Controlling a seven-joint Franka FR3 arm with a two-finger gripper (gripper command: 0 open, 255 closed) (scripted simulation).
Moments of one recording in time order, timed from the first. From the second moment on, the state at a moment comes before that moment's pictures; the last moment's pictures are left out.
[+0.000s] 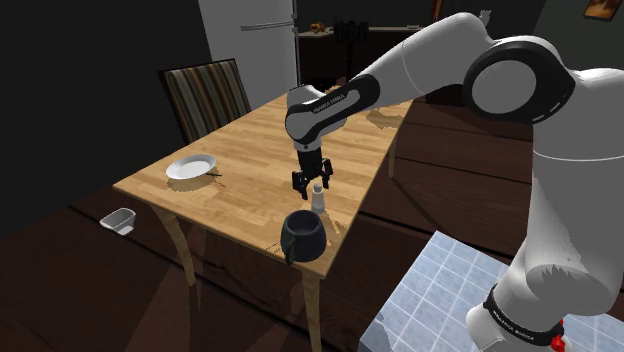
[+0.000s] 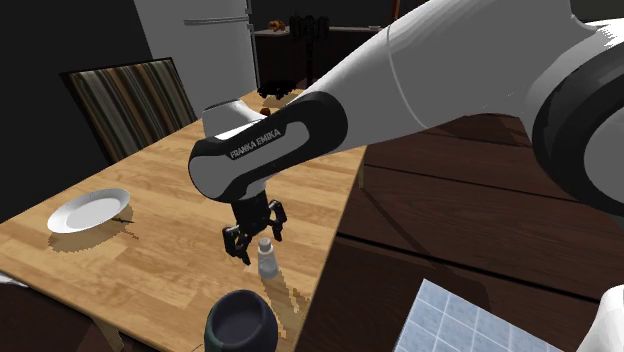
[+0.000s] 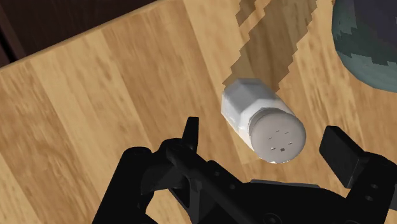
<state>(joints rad) -0.01 0.35 0.08 -1.81 0.04 1.95 0.15</state>
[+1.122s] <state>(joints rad) -0.01 0.33 0.08 -1.78 0.04 1.91 0.16</state>
